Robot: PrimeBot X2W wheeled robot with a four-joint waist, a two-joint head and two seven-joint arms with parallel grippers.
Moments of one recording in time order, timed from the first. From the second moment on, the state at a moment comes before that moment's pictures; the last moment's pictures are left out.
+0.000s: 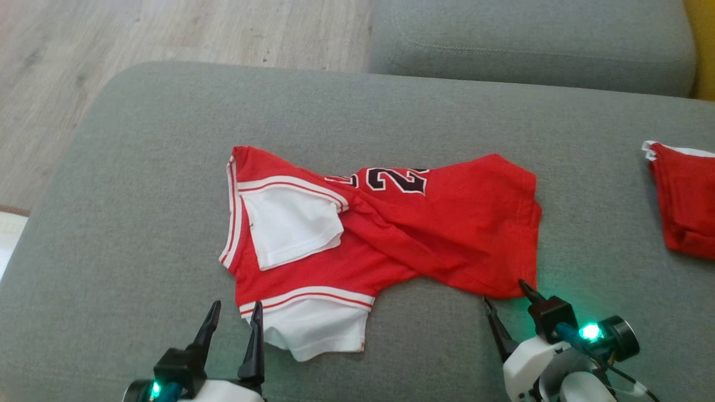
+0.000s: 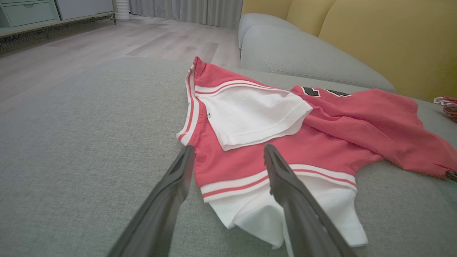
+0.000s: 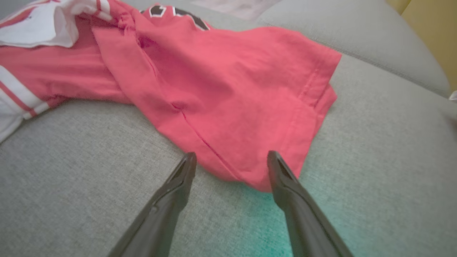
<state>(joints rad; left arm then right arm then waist) -0.04 0.31 -0.62 0.26 -0.61 0.23 -0.25 -0.11 -0.04 0.13 0.60 -0.20 0.13 -0.15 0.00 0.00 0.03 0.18</state>
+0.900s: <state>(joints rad) 0.01 0.31 -0.60 0.24 -0.60 0.25 -0.25 -0.16 -0.04 0.06 0.41 -0.21 0.13 -0.25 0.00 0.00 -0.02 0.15</state>
